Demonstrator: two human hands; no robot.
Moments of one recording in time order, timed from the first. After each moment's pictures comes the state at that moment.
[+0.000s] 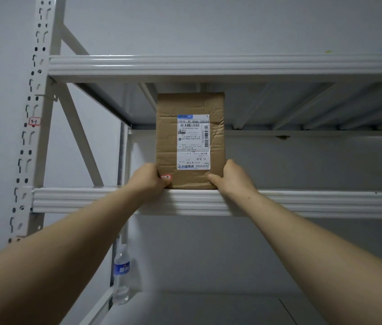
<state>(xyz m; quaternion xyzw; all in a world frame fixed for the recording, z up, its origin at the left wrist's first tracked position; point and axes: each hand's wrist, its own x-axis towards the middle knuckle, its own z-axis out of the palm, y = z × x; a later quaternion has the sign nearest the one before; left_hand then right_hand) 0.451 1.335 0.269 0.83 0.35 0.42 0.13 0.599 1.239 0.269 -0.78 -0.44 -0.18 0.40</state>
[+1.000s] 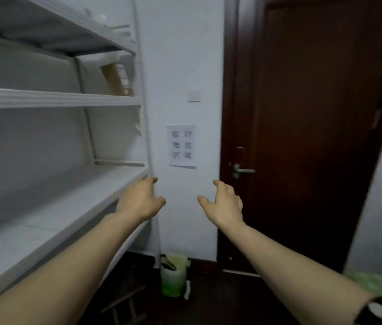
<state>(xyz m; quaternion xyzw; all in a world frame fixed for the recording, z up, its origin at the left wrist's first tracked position) 0.417 0.884 0.046 0.95 -0.21 0.09 0.23 0.354 0.714 0.006 -0.90 0.20 -0.24 0.31</state>
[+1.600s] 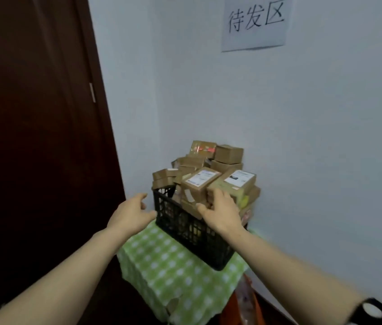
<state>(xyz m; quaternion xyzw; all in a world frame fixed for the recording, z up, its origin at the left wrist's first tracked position) 0.045 0.326 -0.054 0.76 -0.57 -0.18 0.26 -0.154 0.279 -0.072 -0.72 0.61 -0.28 0.20</state>
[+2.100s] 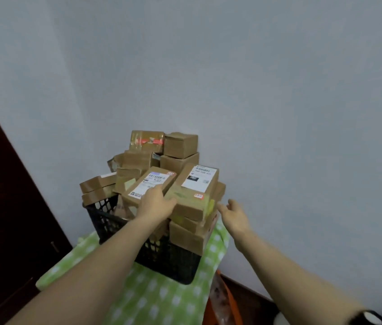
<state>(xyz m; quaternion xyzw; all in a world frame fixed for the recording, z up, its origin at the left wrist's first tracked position) -0.068 0.080 -0.113 0.68 -0.65 -0.26 0.22 -0.249 0.120 -0.152 -0.41 0.71 -0.42 0.39</state>
